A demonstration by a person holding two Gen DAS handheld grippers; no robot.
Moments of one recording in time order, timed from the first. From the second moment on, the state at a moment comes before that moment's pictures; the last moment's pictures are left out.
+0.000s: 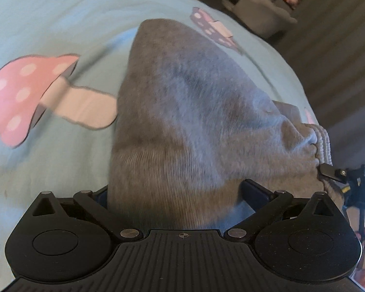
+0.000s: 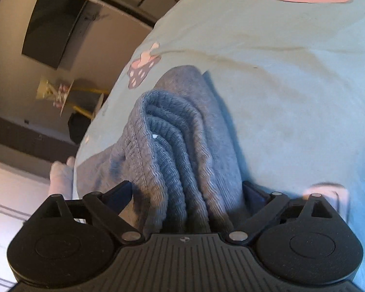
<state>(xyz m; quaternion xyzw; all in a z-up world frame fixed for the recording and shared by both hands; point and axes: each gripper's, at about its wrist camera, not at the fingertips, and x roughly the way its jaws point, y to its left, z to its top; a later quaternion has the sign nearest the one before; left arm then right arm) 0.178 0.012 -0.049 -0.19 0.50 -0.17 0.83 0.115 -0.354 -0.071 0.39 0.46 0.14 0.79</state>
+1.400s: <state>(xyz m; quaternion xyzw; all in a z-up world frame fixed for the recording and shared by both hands) 0.148 -0.003 -0.002 -0.15 0.44 -0.08 0.88 0.104 -0.305 0.029 0.11 0.36 0.02 0.92</state>
